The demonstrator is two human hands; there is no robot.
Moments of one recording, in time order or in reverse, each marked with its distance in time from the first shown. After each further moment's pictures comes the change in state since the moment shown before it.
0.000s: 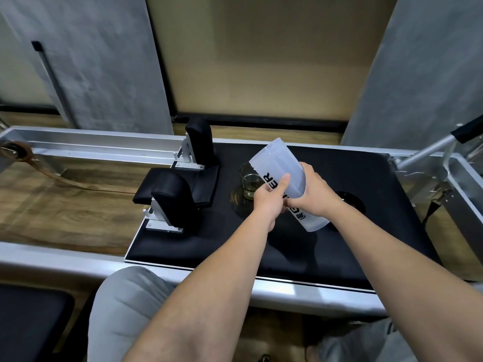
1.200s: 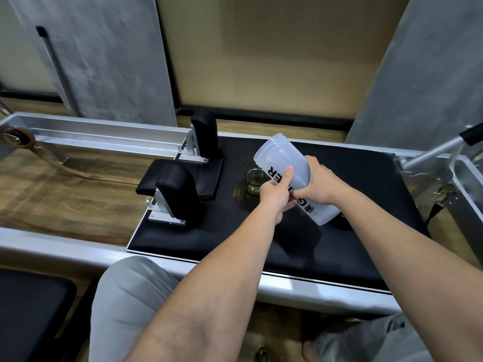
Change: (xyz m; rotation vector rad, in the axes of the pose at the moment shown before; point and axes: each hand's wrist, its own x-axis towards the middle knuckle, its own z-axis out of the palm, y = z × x) left_hand 0.013 -0.004 0.003 -0.068 -0.016 -0.056; right_hand 0.001 -0.026 -0.019 -0.165 -0.106 0.083
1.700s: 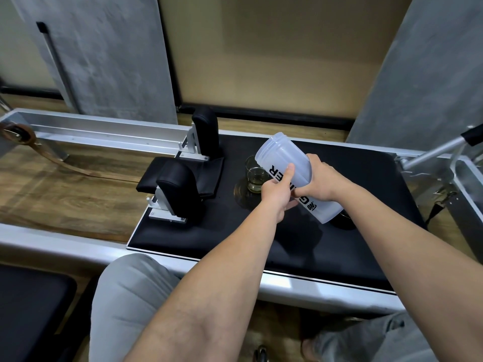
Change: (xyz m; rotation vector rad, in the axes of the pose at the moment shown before) left_hand -0.001 0.001 0.003 -0.020 -0.012 -0.013; right_hand -0.004 -0.007 -0.008 -0.032 -0.022 0.019
